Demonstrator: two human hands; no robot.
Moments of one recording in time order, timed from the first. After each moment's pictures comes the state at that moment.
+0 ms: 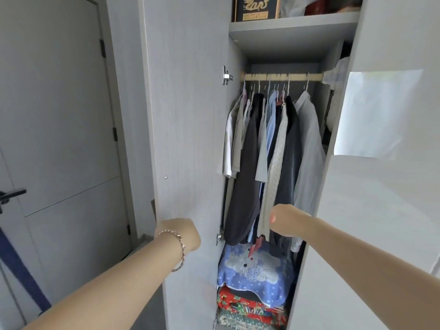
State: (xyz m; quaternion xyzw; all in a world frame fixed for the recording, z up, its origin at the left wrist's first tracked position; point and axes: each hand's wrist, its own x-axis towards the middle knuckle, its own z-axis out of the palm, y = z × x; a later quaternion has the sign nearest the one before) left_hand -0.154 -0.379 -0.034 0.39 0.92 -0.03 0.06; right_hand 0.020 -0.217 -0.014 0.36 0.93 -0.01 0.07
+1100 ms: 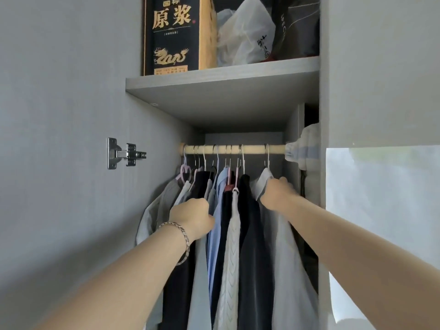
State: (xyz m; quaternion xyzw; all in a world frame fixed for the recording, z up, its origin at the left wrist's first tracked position) left_hand -0.188 0.053 0.160 0.50 0.83 0.18 -0.19; right_hand -0.048 0.175 0.200 0.52 0.82 -0.02 -0.26
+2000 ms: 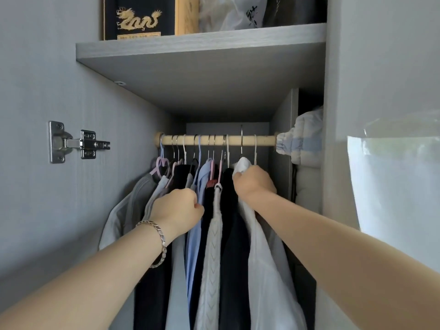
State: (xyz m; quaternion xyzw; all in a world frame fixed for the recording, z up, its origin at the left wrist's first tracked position) left_hand -0.207 0.091 0.162 0.54 0.78 0.27 -0.18; right_hand -0.082 0.180 0.205 0.48 0.76 -0.16 -0.42
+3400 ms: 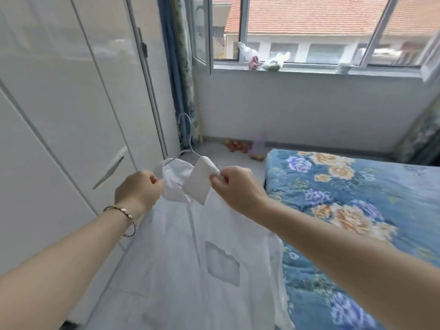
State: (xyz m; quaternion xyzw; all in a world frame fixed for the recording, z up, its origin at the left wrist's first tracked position) left_hand 0.289 -0.342 -0.126 0.90 0.38 0.13 0.17; right_hand 0.366 -0.541 -0.087 0.89 0.32 -0.04 -0.33
